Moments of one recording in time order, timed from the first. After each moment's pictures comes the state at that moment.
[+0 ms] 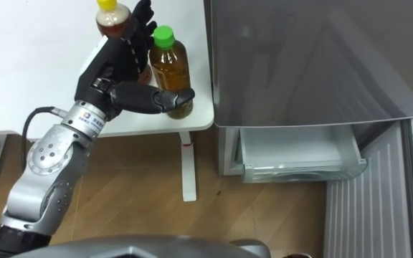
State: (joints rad) left arm 0.12 0.23 -0.20 -0.16 -0.26 0.00 -0.16; right arm 0.07 -0.23 0.09 1.35 -0.32 0.09 0.12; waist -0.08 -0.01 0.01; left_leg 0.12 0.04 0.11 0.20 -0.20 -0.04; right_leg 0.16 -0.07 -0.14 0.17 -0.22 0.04
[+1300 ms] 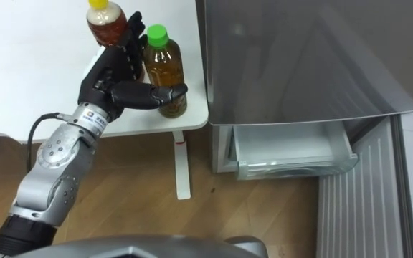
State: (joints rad) left arm 0.06 0.22 -0.20 -0.02 -0.32 0.00 -0.09; right arm 0.09 -0.22 0.14 1.35 -0.31 0.12 0.13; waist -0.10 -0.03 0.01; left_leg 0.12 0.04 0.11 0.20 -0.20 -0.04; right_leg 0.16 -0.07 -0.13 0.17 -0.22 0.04
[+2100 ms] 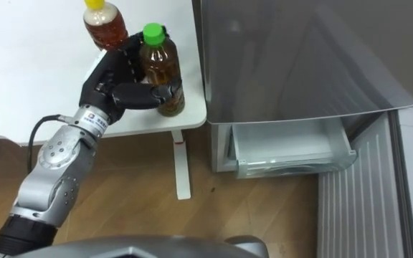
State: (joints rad) left arm 0.06 0.21 -0.20 0.01 -0.32 0.00 -0.09; right arm 0.09 -0.22 0.13 1.35 -0.32 0.13 0.17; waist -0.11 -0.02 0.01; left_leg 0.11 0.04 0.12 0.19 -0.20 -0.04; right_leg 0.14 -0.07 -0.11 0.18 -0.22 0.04
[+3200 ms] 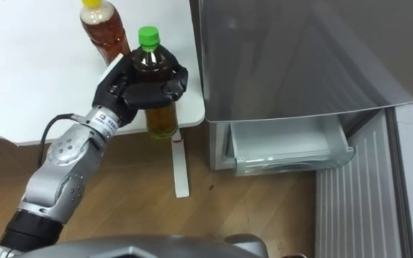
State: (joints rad) left arm 0.03 0.20 -0.27 0.03 -0.36 0.05 -0.17; right arm 0.06 -0.22 0.14 1.31 -0.33 0.15 0.16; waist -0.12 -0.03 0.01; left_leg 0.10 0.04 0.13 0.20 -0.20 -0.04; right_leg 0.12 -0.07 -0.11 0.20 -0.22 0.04
